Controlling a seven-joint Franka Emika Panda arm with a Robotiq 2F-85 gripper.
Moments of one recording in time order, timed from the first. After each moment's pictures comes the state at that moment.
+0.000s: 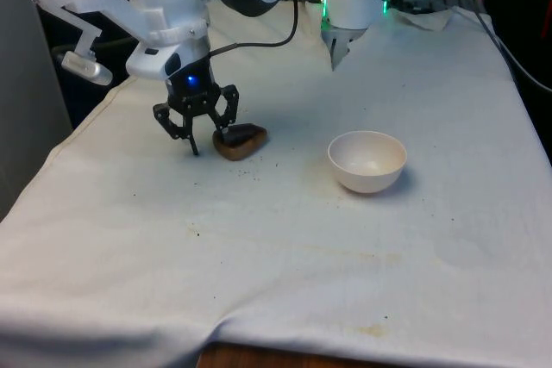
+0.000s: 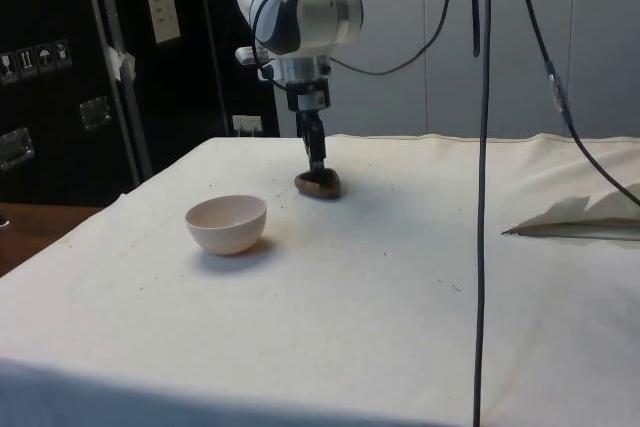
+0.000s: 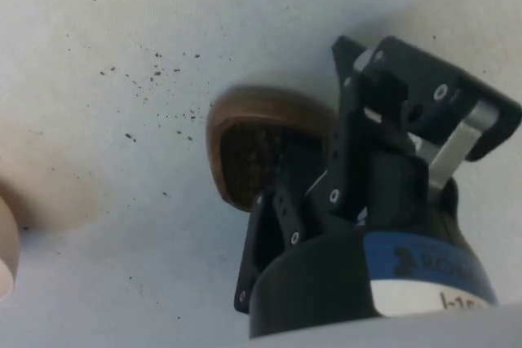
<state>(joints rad) -0.05 0.71 -0.36 -1.77 0.42 2.33 -1.11</state>
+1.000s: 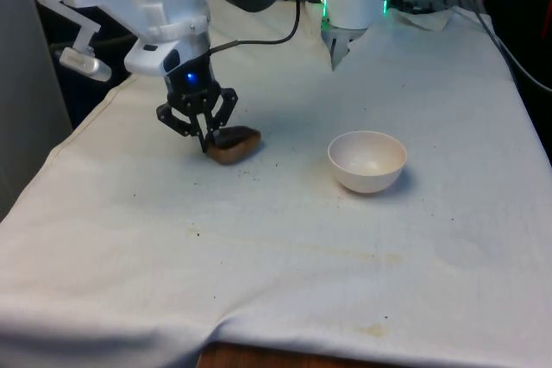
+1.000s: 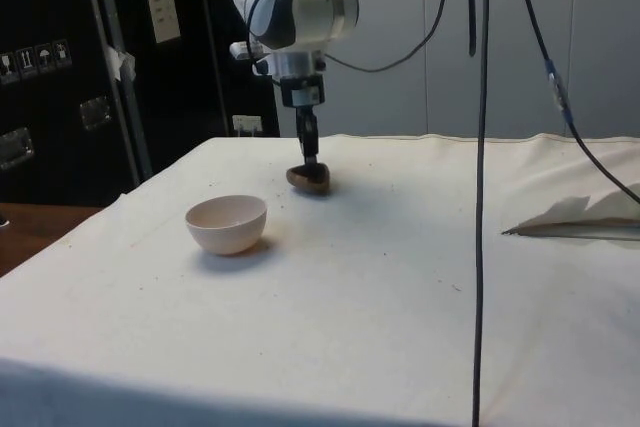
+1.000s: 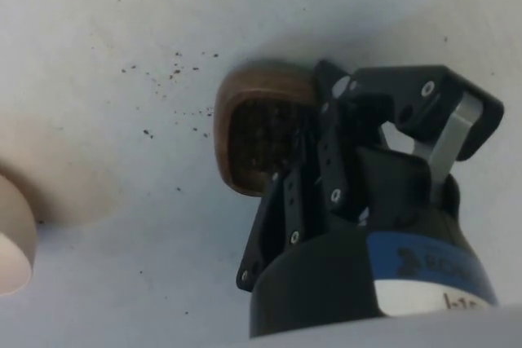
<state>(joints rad) -0.05 0.71 -0.36 -1.75 0.42 2.32 -1.09</state>
